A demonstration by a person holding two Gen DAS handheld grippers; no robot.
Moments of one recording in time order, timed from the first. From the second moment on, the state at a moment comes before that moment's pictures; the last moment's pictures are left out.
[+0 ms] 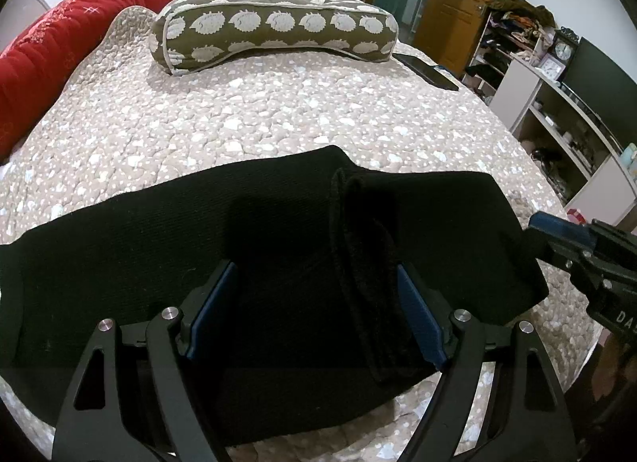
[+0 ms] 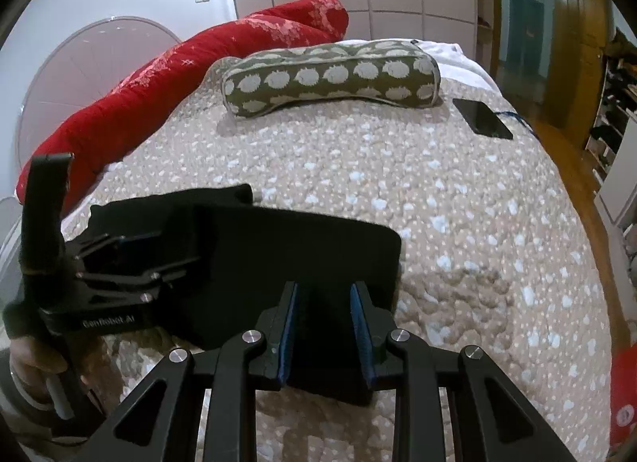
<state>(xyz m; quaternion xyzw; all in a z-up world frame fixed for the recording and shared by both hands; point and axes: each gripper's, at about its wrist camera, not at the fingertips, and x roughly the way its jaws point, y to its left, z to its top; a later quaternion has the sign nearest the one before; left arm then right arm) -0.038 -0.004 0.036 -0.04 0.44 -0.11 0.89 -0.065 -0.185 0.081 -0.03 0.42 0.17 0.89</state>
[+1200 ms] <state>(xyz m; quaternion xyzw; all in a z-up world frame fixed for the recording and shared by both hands) -0.155 0.190 0.047 -0.26 0.42 0.06 0.87 0.014 0.022 0.077 -0.07 0.43 0.44 0.79</state>
